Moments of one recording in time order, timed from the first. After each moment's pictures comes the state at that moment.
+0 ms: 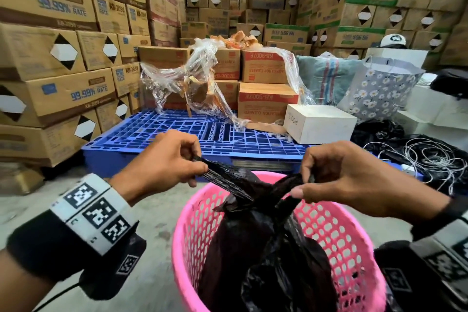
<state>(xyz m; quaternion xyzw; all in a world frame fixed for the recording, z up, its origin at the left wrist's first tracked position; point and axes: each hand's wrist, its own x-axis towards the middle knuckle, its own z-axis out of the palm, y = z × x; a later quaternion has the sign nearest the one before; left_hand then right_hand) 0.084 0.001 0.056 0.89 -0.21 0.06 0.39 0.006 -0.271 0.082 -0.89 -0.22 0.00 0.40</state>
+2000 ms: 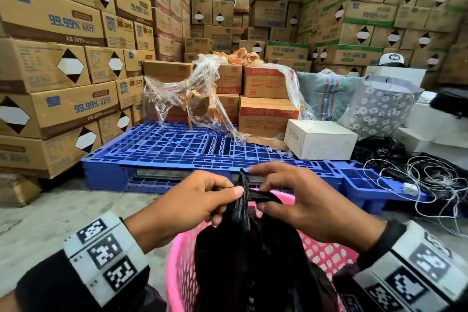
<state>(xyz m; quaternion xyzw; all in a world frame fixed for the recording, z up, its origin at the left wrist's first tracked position) 0.049 -0.037 0.051 0.79 -0.23 -0.11 0.55 0.034 -0.238 0.062 -0.92 -0.28 -0.09 0.26</state>
